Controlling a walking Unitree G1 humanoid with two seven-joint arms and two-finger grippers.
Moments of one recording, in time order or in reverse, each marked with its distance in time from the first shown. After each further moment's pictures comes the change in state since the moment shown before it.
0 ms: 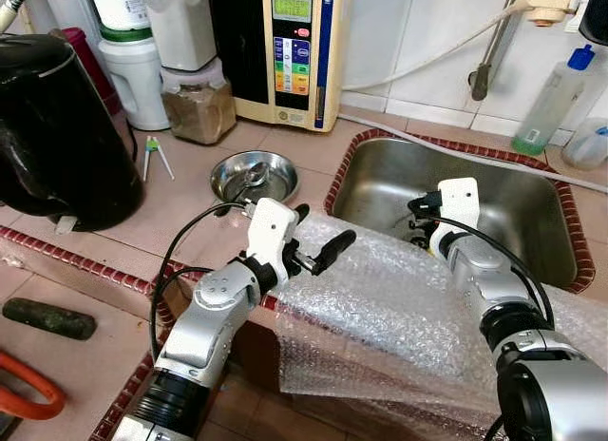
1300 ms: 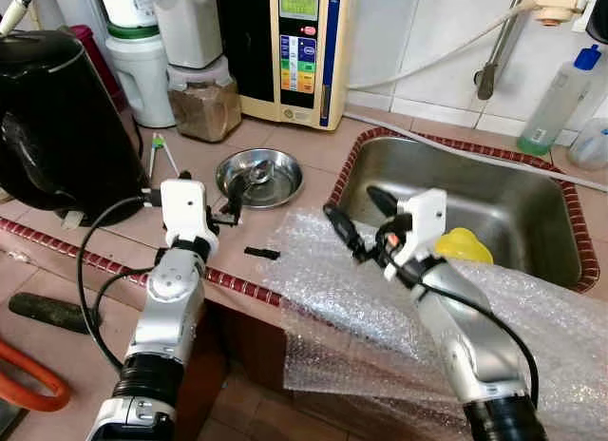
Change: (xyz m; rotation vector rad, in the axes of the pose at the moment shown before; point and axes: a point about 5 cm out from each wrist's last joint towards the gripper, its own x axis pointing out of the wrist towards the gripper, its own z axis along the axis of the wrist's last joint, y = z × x) left arm -0.035 0.087 -0.006 0.077 -0.118 0.693; right arm -0.081 0.094 0.025 0.110 -0.338 0.522
